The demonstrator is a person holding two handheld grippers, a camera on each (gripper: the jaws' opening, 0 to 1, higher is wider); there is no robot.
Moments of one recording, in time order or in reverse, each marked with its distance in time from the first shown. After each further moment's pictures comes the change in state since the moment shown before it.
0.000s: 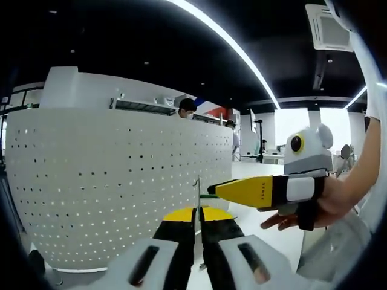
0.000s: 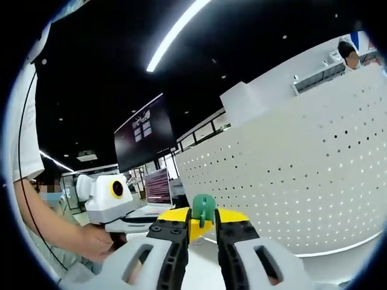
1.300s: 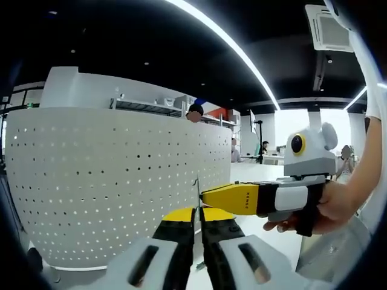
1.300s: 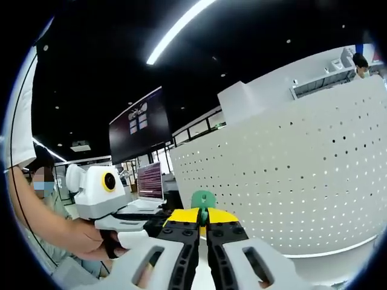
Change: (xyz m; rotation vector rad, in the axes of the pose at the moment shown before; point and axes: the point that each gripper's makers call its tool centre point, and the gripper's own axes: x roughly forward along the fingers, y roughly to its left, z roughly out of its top) left arm 0.002 -0.005 -0.003 -0.013 0.009 0.003; right arm -0.002 -0.003 -0.006 -0.054 0.018 -0.060
